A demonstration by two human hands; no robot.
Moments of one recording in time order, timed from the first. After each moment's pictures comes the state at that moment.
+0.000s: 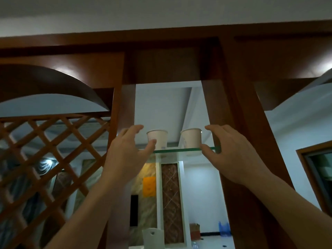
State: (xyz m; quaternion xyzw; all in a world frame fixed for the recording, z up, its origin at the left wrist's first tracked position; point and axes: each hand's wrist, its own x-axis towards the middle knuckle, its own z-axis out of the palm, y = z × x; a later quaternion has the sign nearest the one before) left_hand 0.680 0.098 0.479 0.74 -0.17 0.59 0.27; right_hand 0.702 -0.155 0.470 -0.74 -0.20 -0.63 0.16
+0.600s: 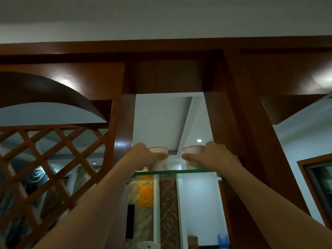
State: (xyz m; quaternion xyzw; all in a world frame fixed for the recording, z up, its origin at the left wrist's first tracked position) left_hand 0.762 0.092 0.564 0.88 -0.07 0.35 0.32; right_hand 0.777 -0.135 0.548 -0.87 -0.06 -0.45 0.20
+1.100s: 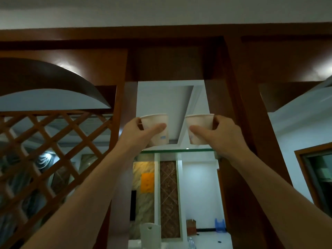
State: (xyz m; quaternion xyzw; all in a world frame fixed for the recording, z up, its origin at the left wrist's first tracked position) left_hand 0.687 0.093 0.523 0.67 -0.27 0.40 0.56; right_hand 0.712 -0.134 0.520 -0.70 -0.22 -0.56 0.39
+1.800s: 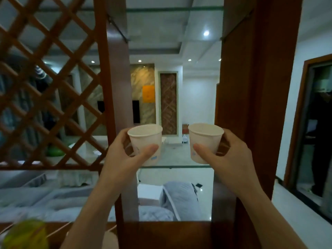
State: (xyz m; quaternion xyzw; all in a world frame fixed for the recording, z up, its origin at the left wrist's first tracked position) left_hand 0.647 0.105 0.196 0.71 -0.19 0.31 0.60; right_hand 0.660 -0.135 0.187 -0.75 -0.18 -0.39 0.50
